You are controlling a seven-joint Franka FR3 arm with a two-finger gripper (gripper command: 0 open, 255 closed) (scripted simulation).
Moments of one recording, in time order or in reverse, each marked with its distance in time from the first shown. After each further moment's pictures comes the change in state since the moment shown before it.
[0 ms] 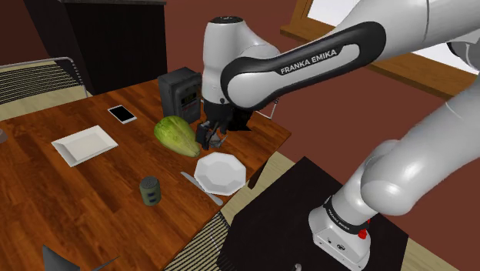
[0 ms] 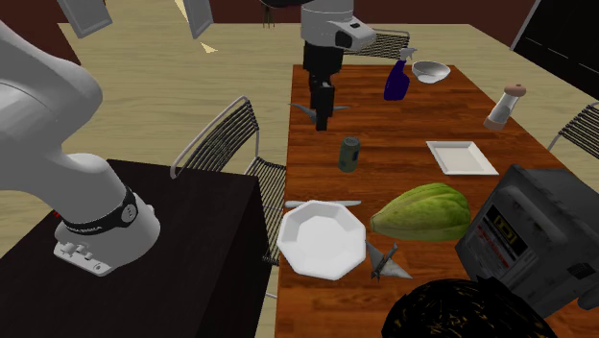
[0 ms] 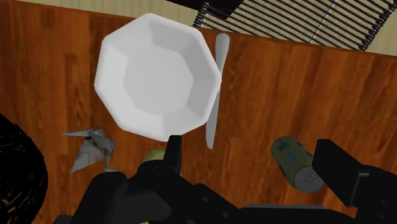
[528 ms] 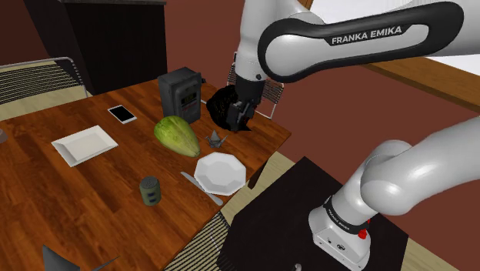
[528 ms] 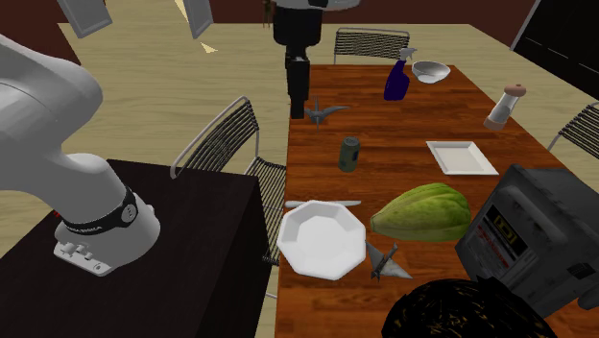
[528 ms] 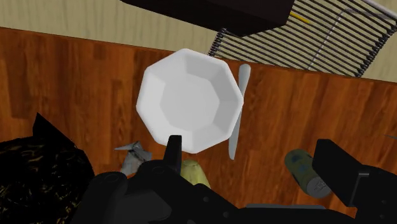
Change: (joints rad) arm -0.008 -0.275 -0.101 -0.081 0.061 -0.198 -0.148
